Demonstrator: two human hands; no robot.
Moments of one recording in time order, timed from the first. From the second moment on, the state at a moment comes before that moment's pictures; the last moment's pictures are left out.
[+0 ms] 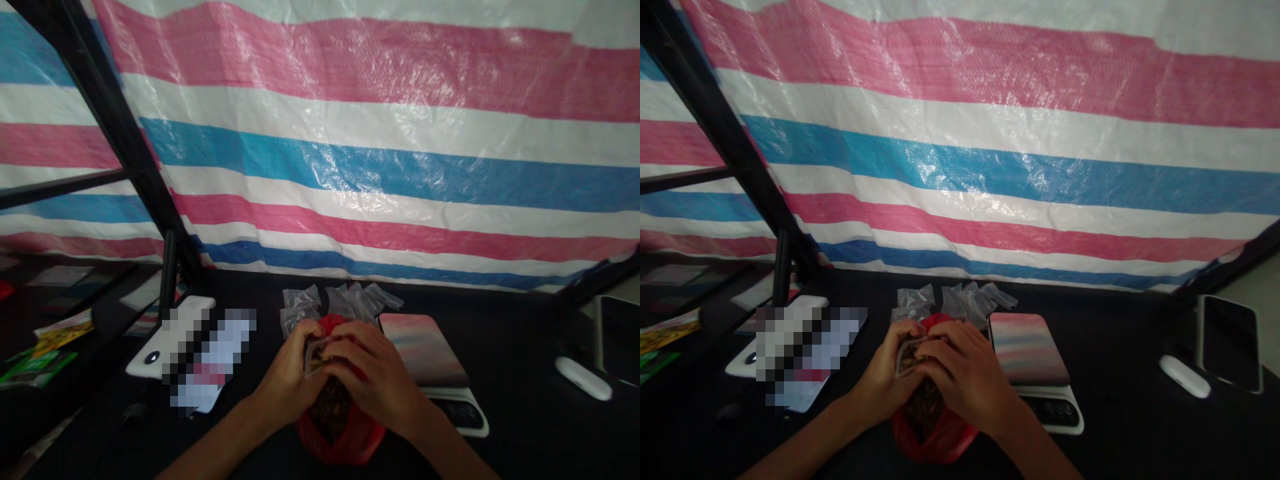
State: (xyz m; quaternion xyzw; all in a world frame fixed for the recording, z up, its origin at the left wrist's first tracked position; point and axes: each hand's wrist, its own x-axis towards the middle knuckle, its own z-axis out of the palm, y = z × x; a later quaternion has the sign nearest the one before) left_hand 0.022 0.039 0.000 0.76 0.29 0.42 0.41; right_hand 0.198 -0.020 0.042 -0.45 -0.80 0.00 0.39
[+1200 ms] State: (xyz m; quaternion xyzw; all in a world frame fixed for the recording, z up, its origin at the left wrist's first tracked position) left_hand 0.012 0.052 0.022 0.92 0.23 0.24 0.20; right_hand 0.212 -0.016 0.051 -0.50 -0.76 -0.01 0.42
